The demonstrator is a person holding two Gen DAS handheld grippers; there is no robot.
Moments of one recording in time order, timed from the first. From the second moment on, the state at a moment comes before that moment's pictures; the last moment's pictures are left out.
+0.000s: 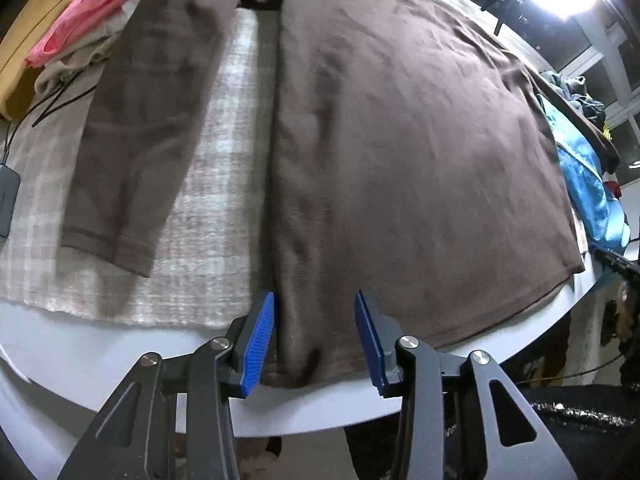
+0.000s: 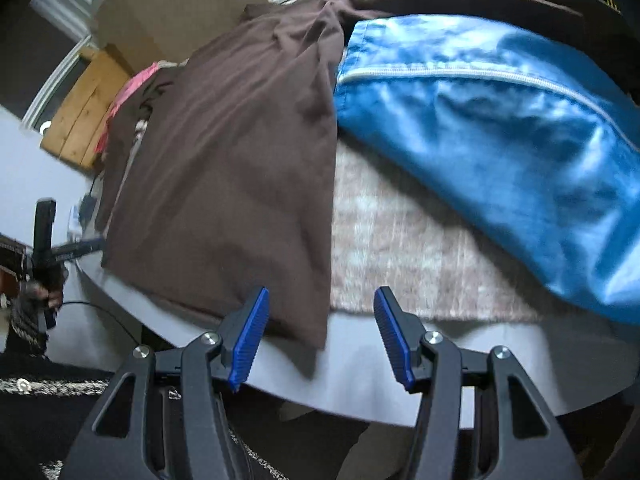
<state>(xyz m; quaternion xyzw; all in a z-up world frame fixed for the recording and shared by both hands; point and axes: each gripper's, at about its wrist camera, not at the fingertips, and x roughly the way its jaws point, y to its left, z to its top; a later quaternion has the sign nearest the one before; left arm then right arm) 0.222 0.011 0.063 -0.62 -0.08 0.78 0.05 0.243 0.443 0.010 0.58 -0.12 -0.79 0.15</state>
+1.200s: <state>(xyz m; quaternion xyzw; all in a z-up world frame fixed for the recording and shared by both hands) 0.225 0.013 0.091 -0.63 -0.03 0.78 -0.03 0.156 0.483 0.081 0.50 0.07 -0.84 0.21</state>
